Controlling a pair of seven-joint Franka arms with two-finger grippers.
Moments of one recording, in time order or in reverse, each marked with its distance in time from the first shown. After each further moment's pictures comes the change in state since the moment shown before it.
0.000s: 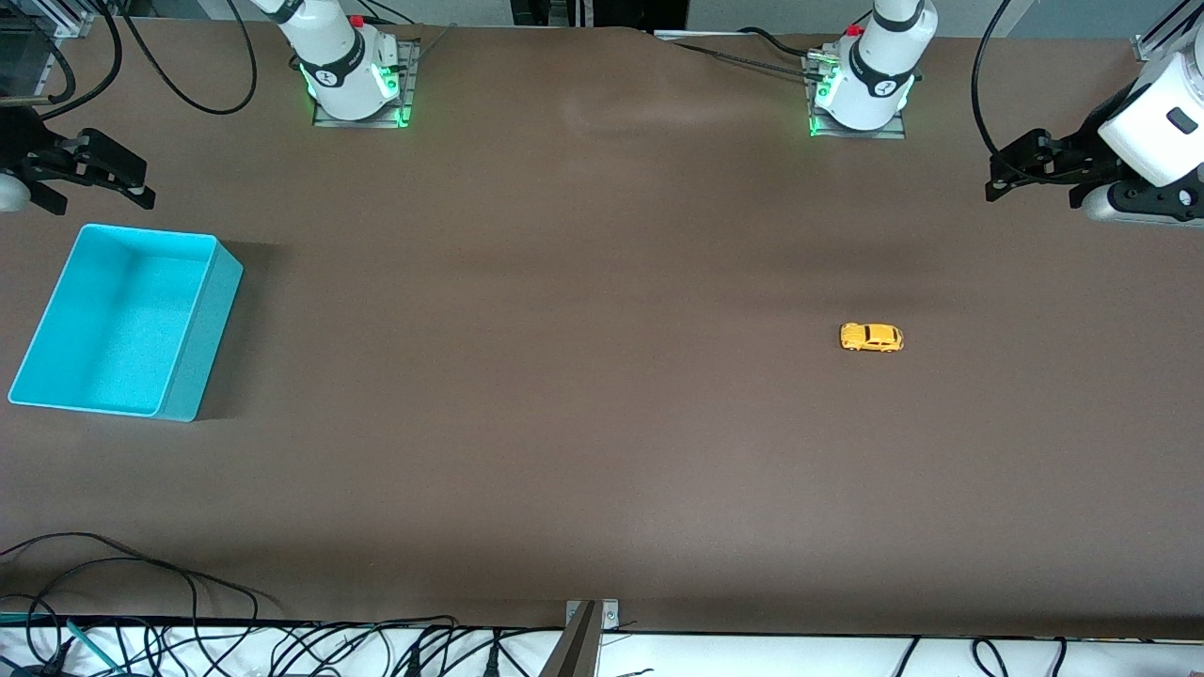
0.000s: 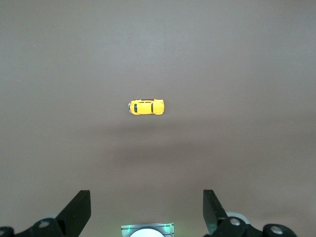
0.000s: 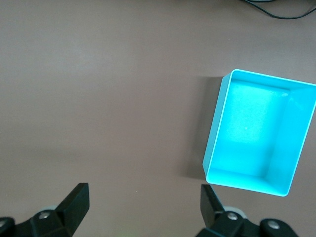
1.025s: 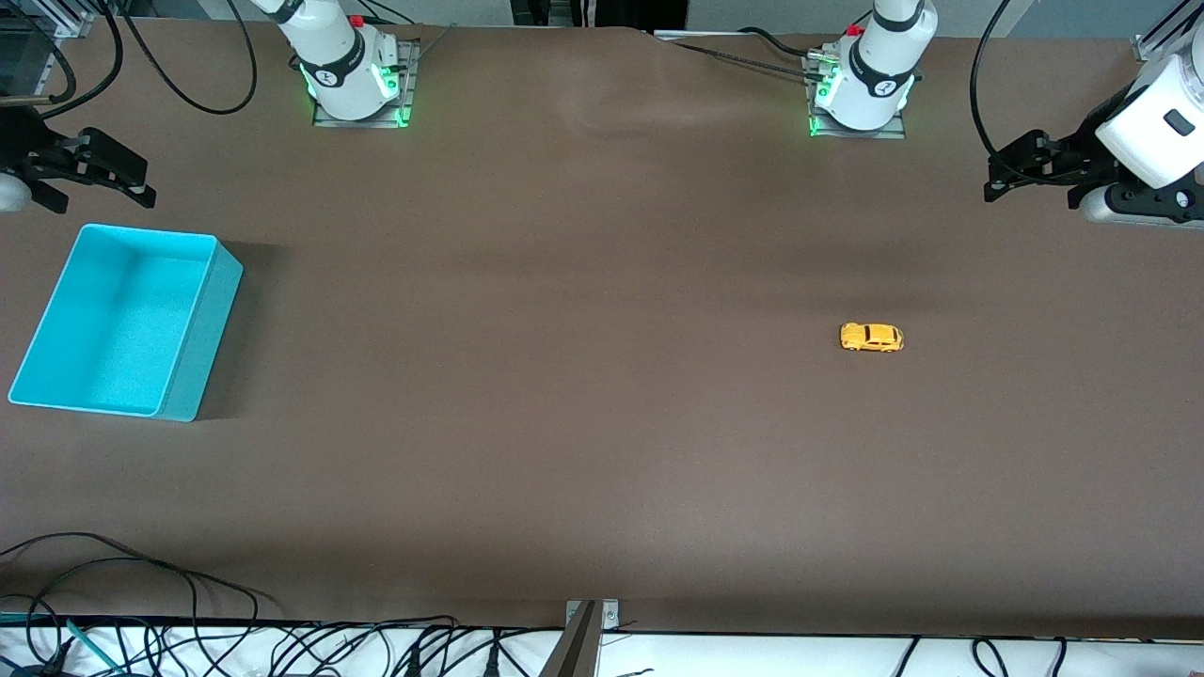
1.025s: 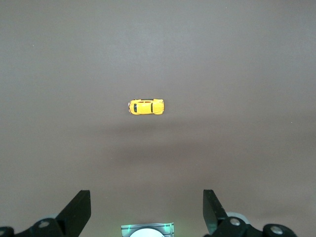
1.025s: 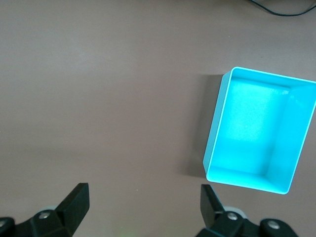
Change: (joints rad) left arm -0.002 0.002 0.000 0.001 0.000 -0.001 0.000; right arm 0.000 0.000 -0.001 0.000 0.000 -0.008 0.004
